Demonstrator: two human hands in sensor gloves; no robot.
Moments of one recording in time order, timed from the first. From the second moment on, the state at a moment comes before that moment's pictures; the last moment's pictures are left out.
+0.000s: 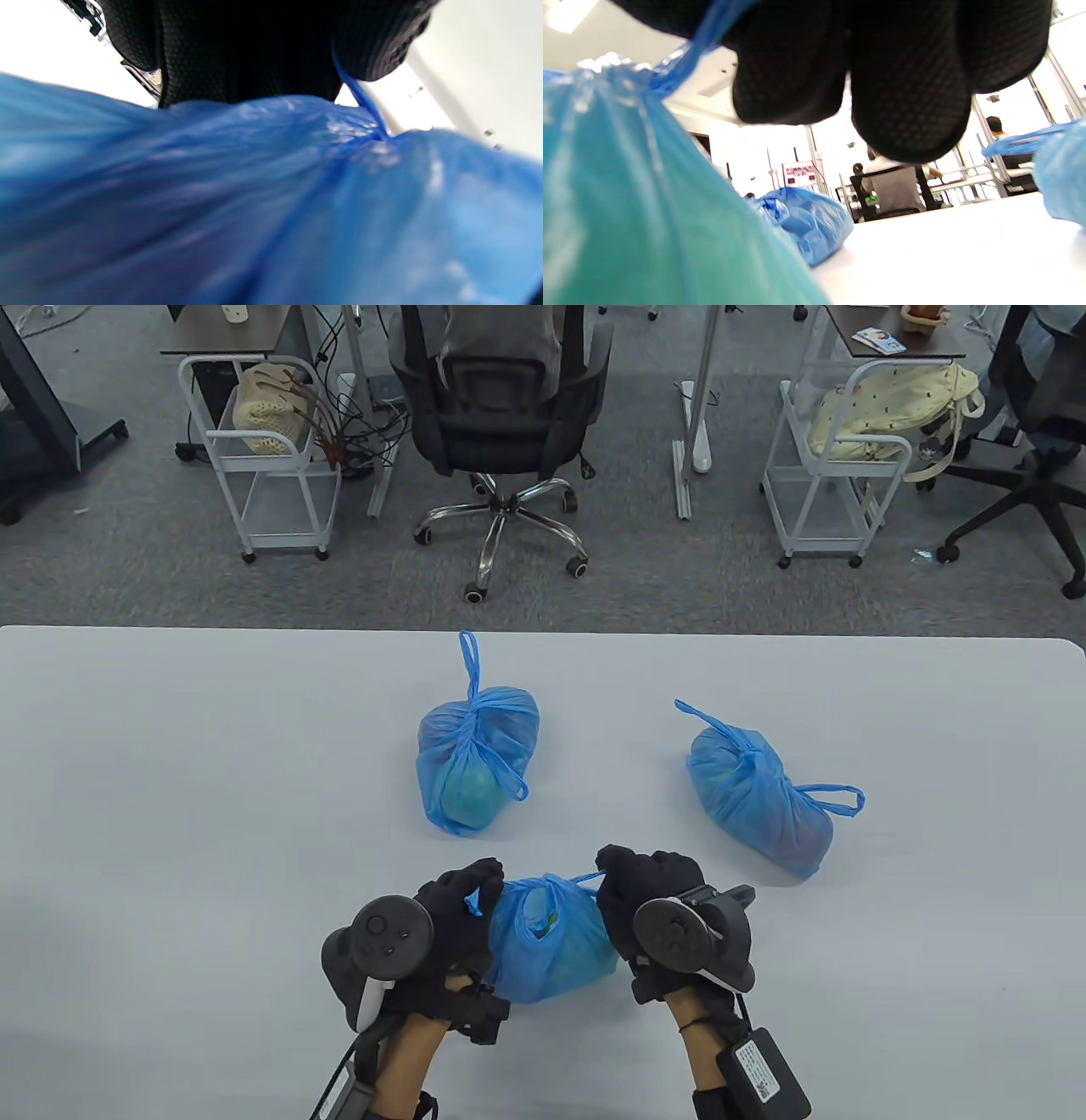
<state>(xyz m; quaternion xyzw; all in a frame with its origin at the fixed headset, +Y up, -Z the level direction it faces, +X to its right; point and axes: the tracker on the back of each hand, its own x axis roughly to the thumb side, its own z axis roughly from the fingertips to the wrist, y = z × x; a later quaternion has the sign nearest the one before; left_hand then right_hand) -0.161 -0.717 -0.265 0.09 -0.02 0.38 0.92 0.108 -0.700 -0.286 0.16 -0.22 0.94 0.19</state>
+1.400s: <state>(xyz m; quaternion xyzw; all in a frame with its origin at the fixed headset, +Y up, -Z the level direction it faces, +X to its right) -0.155 -0.682 -0.247 0.20 -0.14 0.31 0.92 0.119 -0.698 -0.287 0.16 -0.26 0.93 0.20</state>
